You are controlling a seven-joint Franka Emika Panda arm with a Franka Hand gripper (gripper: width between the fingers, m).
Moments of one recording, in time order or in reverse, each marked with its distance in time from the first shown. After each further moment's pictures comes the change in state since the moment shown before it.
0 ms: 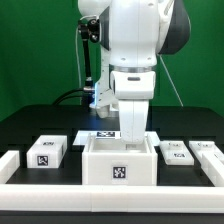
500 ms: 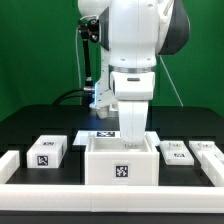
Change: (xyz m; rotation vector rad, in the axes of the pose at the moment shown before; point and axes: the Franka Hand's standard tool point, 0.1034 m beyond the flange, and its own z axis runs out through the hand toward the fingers) arm 0.000 0.000 0.000 -0.001 0.000 0.000
